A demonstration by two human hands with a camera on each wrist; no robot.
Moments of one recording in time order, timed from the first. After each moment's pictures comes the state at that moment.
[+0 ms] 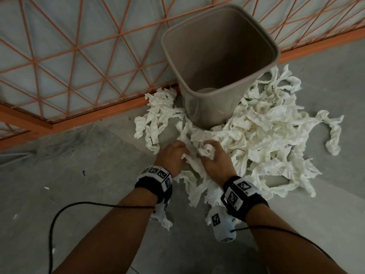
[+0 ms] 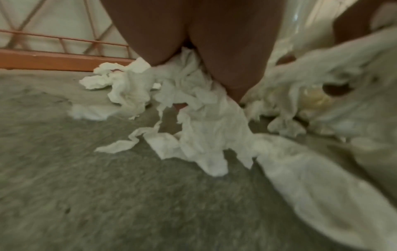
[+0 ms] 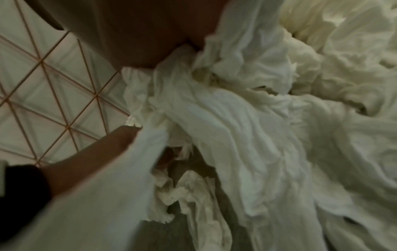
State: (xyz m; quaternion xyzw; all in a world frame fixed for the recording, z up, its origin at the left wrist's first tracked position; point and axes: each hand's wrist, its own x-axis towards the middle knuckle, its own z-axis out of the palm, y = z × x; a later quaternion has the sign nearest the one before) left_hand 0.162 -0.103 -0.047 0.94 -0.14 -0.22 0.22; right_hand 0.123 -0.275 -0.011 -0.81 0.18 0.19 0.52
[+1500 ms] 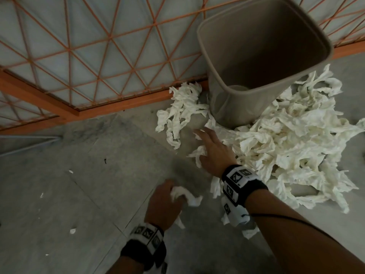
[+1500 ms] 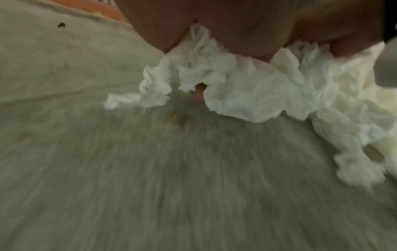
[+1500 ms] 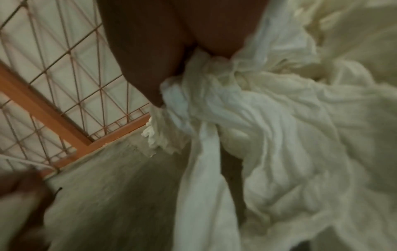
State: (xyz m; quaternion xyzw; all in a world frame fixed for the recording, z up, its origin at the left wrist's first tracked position) left_hand 0.025 -0.045 -0.032 0.92 0.14 -0.20 0.30; right_hand 0.158 -0.228 -0.020 -0.91 -0.10 0.22 0.33
